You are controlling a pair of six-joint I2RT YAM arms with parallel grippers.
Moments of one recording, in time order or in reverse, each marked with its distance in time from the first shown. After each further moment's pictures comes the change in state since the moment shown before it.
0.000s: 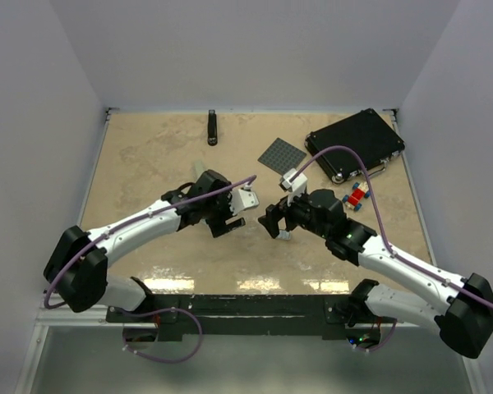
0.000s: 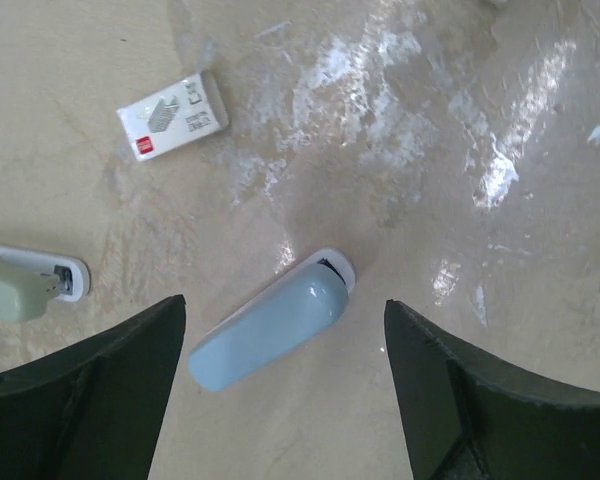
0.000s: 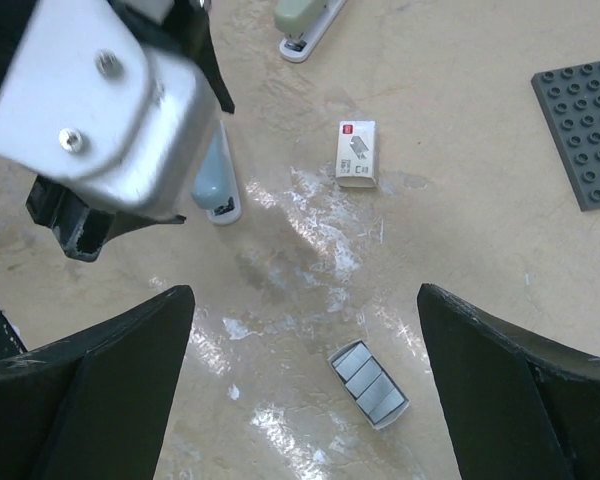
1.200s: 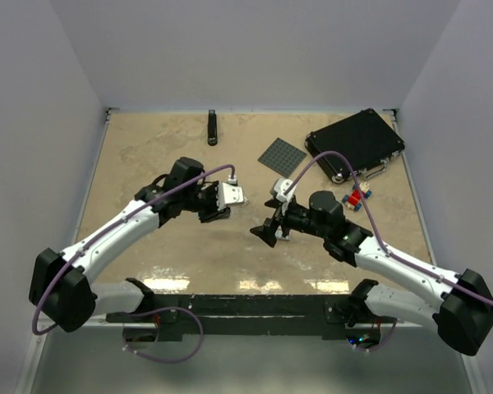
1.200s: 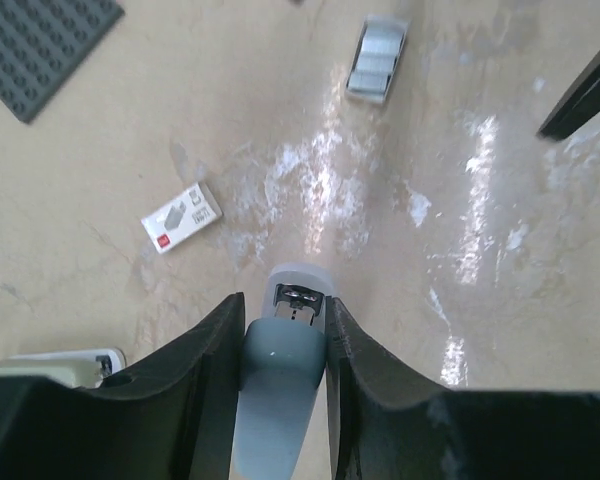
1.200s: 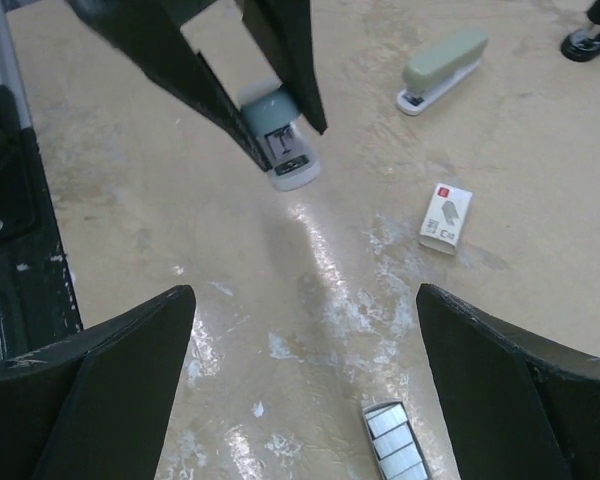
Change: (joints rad) left arm 0.129 -0.101 0.028 -0.068 0.372 0.226; right arm 0.000 0.000 -0.049 0.152 -0.246 -0.122
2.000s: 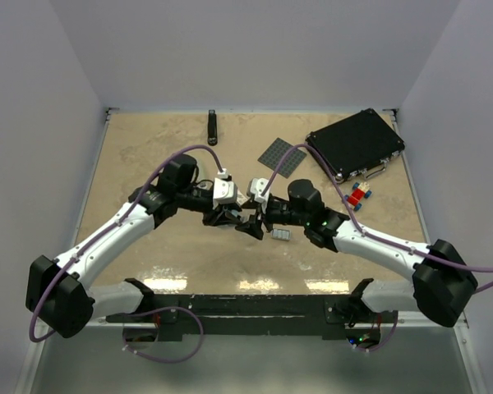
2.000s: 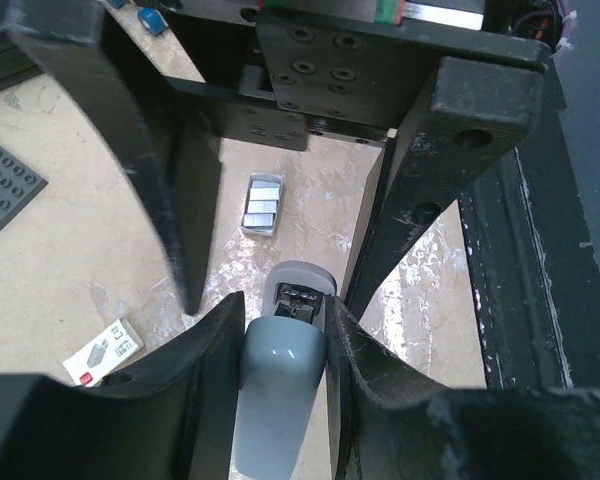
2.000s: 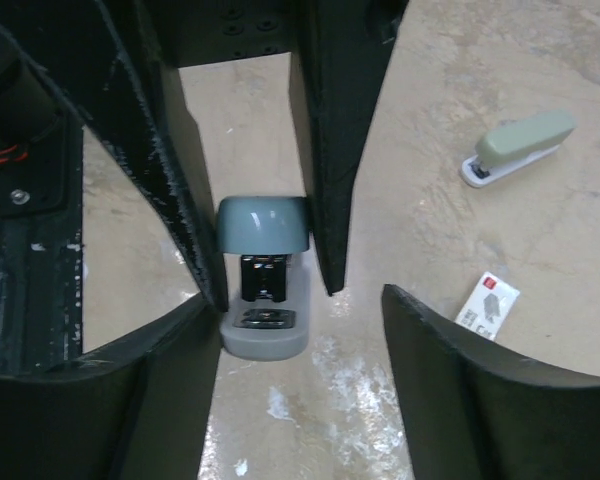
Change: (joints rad) left arm 0.042 -0.074 0.000 0.098 0.439 -0.139; right arm 0.032 0.258 0.136 0.088 -0.201 -0.164
